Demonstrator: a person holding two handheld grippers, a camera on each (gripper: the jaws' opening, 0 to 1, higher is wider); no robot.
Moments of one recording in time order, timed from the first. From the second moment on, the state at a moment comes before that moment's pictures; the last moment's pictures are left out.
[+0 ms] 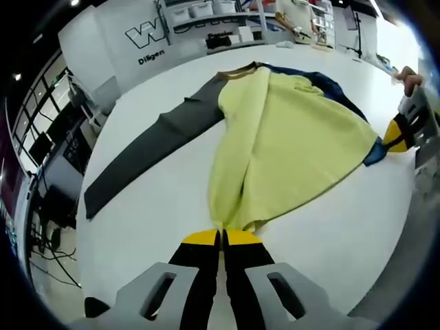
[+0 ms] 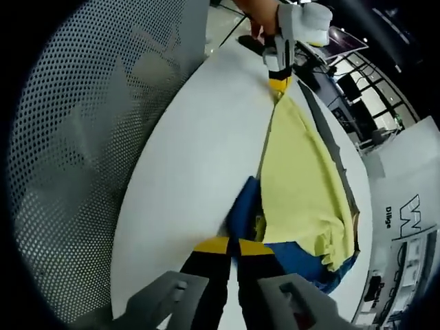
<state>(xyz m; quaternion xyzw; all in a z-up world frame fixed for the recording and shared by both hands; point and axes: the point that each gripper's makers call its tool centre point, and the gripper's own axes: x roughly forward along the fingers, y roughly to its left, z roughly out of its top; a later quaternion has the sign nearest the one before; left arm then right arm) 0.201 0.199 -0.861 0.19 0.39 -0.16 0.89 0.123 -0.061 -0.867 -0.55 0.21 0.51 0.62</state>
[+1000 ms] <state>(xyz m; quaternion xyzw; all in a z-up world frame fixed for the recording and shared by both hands) 0.179 0.166 -0.861 0.18 0.42 -0.22 0.86 0.162 -0.224 -0.875 -0.57 0.32 0.39 0.65</state>
